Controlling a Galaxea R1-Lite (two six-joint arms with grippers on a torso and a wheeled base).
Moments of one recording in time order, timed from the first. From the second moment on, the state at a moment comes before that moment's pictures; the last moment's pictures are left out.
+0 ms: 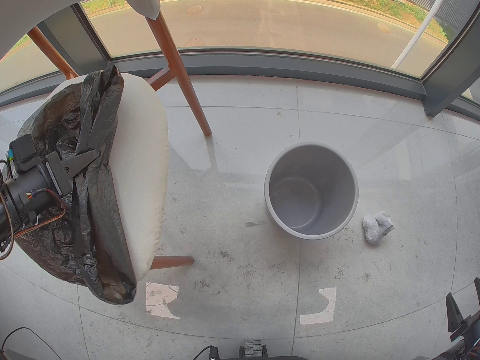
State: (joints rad) left arm -0.14 1.23 -0.61 -0.60 -0.29 -0.42; right arm -0.08 0.11 -0.02 0.00 0.01 0.01
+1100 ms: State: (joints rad) left arm -0.35 1.18 -0.49 -0.77 -0.38 -0.43; right arm -0.08 0.11 -0.02 0.00 0.01 0.01
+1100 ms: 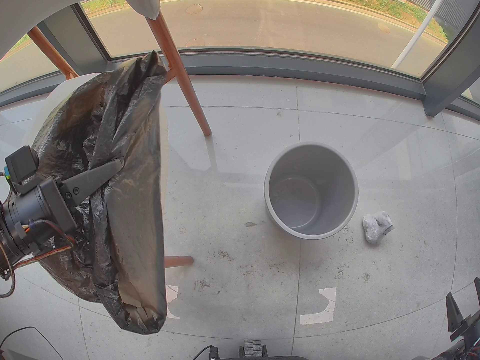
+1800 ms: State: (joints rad) left arm -0.43 1.28 -0.60 -0.77 -0.53 -0.39; right arm -0.08 0.11 -0.02 0.00 0.01 0.00
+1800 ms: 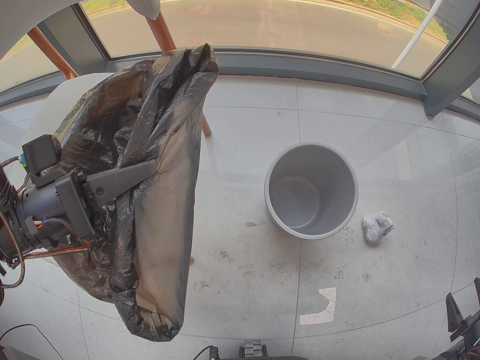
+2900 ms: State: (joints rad) left arm -0.77 1.69 -0.72 -1.26 -0.37 -0.35; right arm -0.05 0.10 -0.02 0.00 0.01 -0.01
